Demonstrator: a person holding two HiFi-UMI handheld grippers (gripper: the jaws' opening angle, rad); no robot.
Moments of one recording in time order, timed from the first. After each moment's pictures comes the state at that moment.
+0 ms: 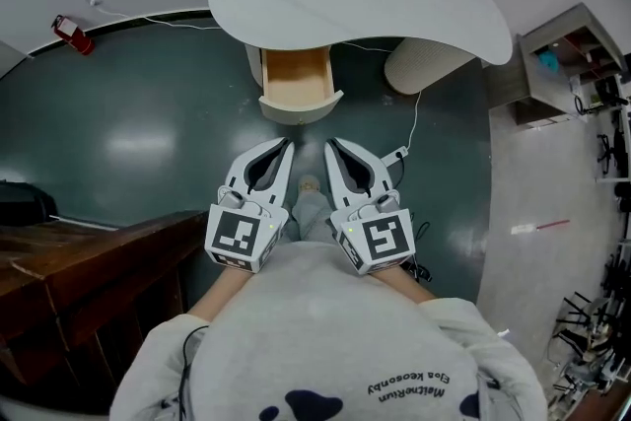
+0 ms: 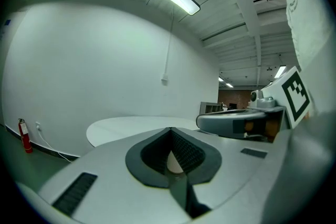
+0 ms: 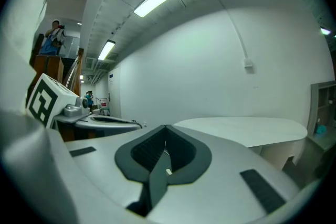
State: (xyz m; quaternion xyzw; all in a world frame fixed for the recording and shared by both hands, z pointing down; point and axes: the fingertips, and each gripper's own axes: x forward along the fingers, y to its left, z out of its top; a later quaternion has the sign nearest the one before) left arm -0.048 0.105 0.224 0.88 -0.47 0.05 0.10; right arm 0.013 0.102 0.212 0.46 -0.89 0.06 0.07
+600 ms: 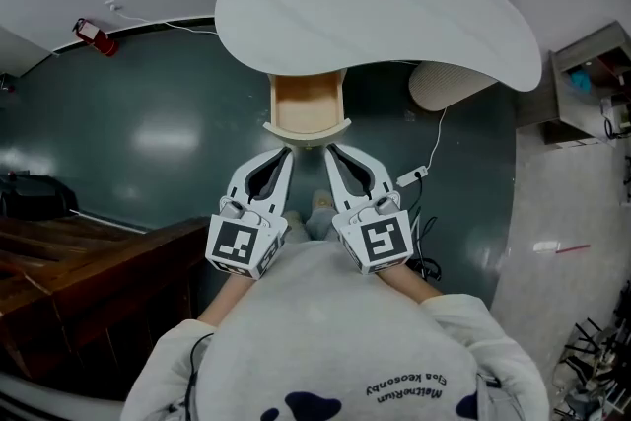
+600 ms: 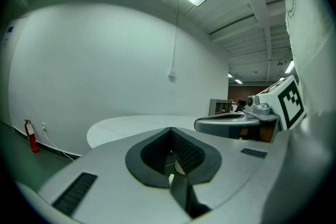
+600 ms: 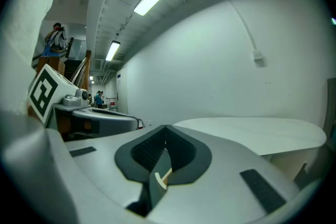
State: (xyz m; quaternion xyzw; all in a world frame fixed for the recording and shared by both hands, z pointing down) left arm -0.026 0.030 0.241 0.85 -0.51 0.06 0.11; right arm 0.037 0.017 0.240 0.40 -0.91 0.05 0.07
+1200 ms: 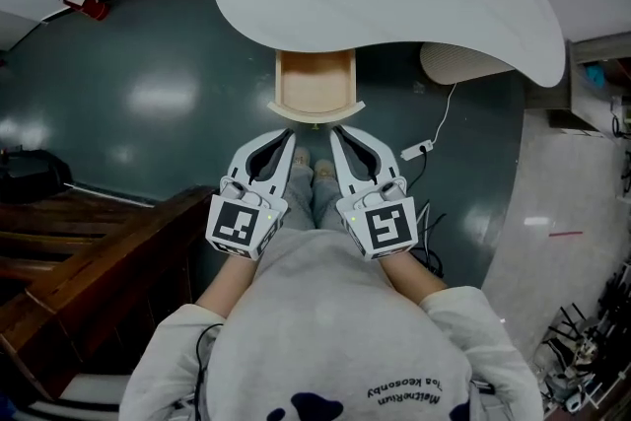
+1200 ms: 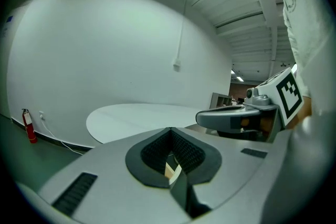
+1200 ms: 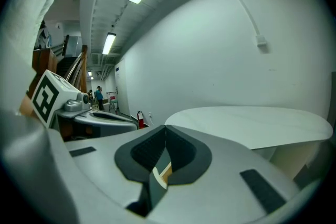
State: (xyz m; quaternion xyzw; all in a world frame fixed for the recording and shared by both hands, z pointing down) left arm -0.057 -0.017 0.299 0.85 -0.50 0.09 0.15; right arm 0.008 -0.032 0.285 0.40 -0.91 0.08 0.11
